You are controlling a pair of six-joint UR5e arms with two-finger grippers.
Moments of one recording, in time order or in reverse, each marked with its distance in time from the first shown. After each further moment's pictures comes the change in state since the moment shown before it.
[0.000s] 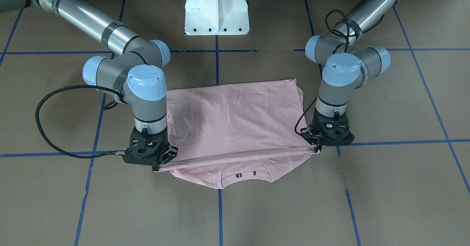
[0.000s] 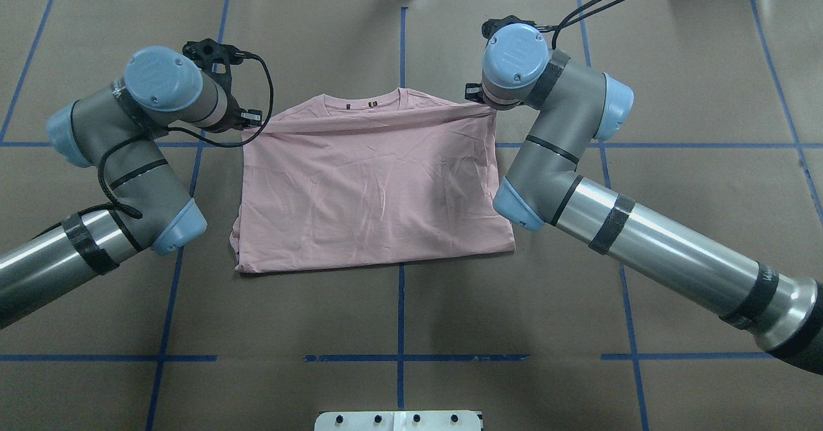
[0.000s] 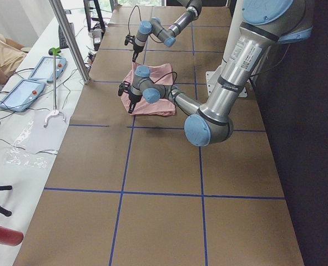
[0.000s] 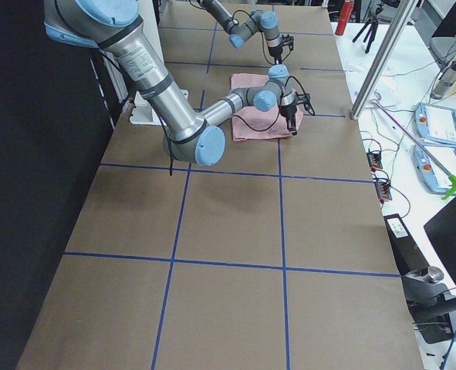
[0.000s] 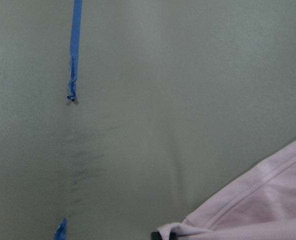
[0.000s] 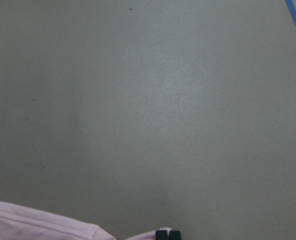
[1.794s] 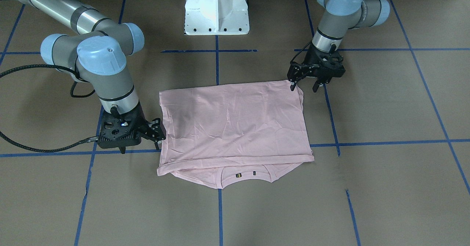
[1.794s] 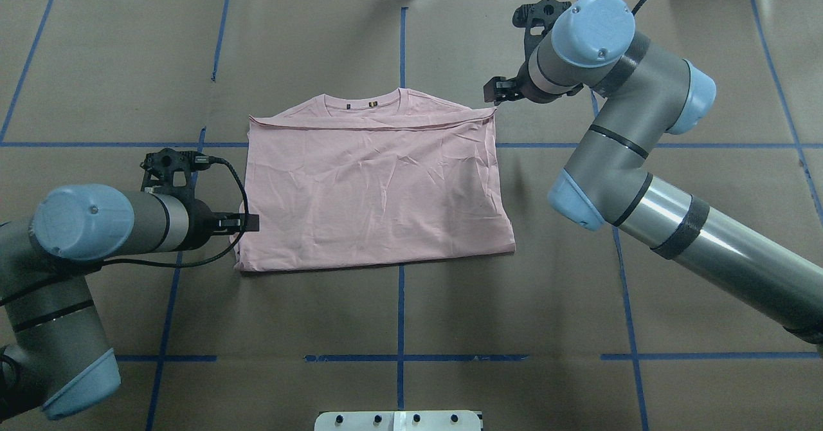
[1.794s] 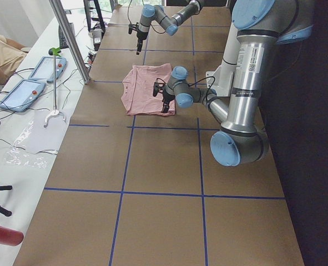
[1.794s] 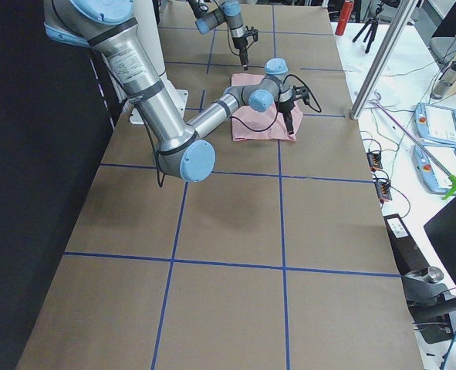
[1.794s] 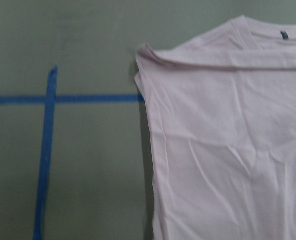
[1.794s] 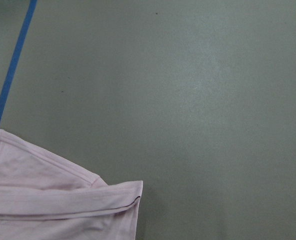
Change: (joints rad) left arm 0.265 0.370 -0.469 -0.087 0.062 -0.304; right arm 0.069 -0.148 0.256 -0.008 0.161 -0.202
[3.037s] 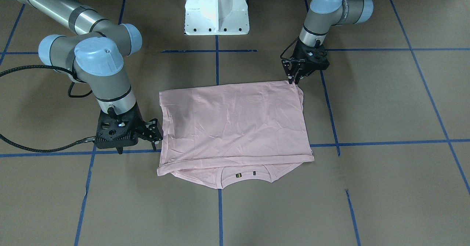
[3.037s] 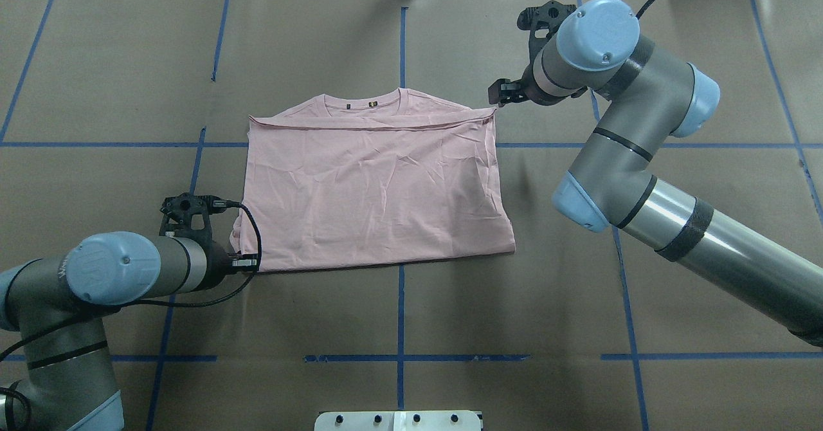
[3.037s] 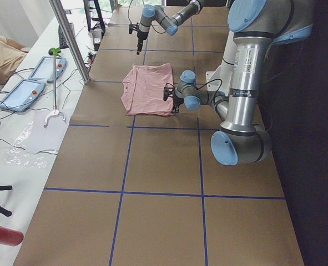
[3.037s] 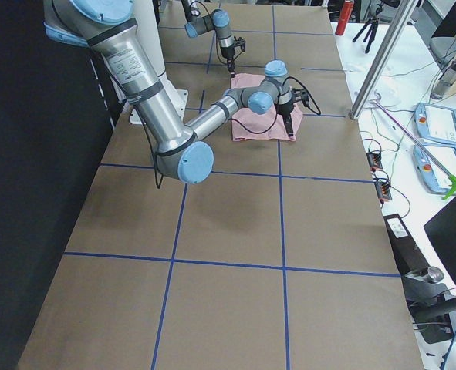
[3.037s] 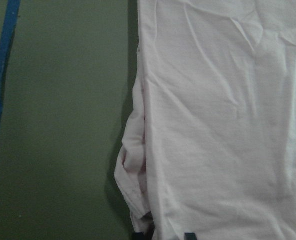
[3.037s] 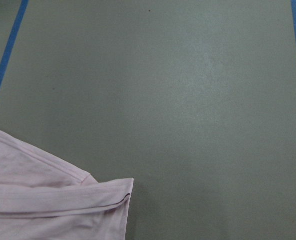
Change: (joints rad) left arm 0.093 0.014 0.016 0.012 0.044 -0.052; right arm 0.000 -0.014 0.000 0.010 -0.004 0.000
